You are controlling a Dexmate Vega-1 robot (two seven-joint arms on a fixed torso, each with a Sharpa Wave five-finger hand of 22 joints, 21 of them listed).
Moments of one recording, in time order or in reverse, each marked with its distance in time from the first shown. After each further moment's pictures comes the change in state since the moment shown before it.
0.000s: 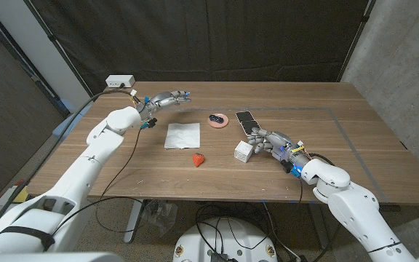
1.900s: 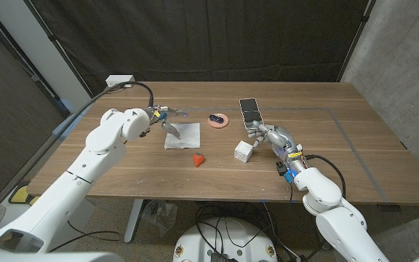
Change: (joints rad) left arm 0.201 0.104 0.045 -0.553 0.875 0.211 -0.288; left_hand 0.243 -0.099 -0.084 0.005 0.067 -0.185 -0.116 -0.037 0.000 -0.196 0.024 -0.031 0.006 -0.184 0.058 -0.066 -0.002 -0.017 0.002 -0.019 0.002; right arm -0.066 0.034 -0.078 0.012 -0.150 0.299 -0.146; right_hand 0.012 -0.004 -0.022 -0.006 0.011 0.031 0.002 -0.023 0.018 0.000 0.000 0.007 0.021 -0.003 0.003 -0.014 0.042 -0.012 0.005 0.027 -0.071
